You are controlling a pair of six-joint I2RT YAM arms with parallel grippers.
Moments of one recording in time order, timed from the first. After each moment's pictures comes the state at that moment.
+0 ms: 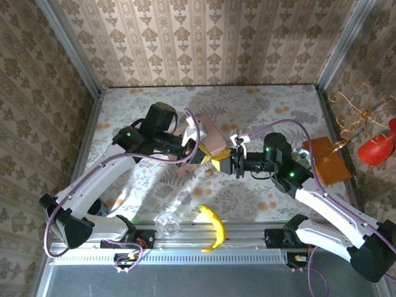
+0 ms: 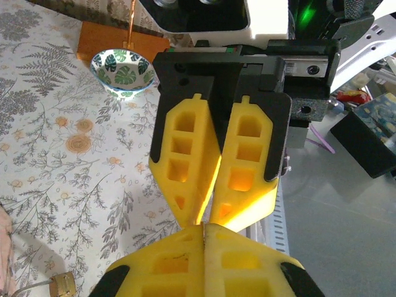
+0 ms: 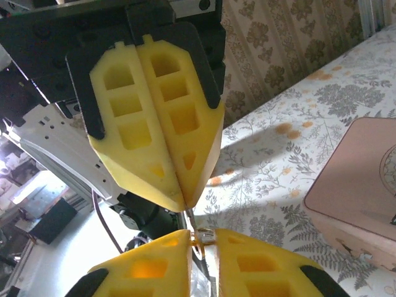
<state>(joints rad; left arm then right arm) -0.74 1.30 1.35 -0.76 0.87 0.21 0.58 0.96 0.73 0.05 -0.75 0.35</state>
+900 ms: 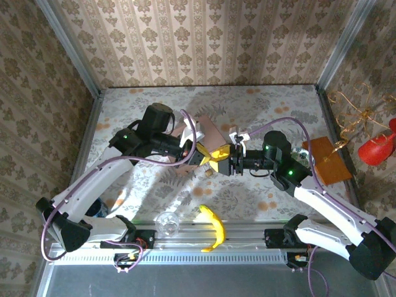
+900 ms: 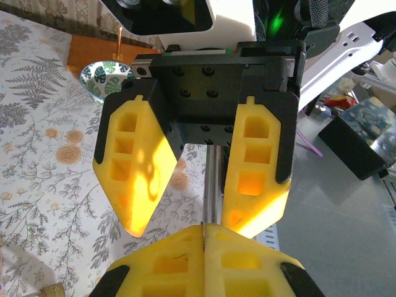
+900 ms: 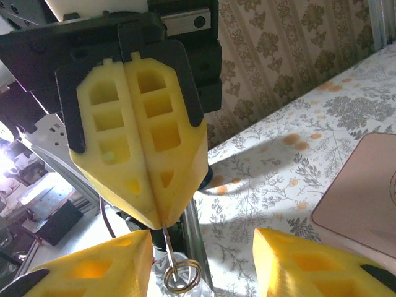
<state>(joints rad) -0.74 1.27 1.34 -0.74 0.90 0.20 0.58 0.99 0.75 0.10 -0.77 0.36</state>
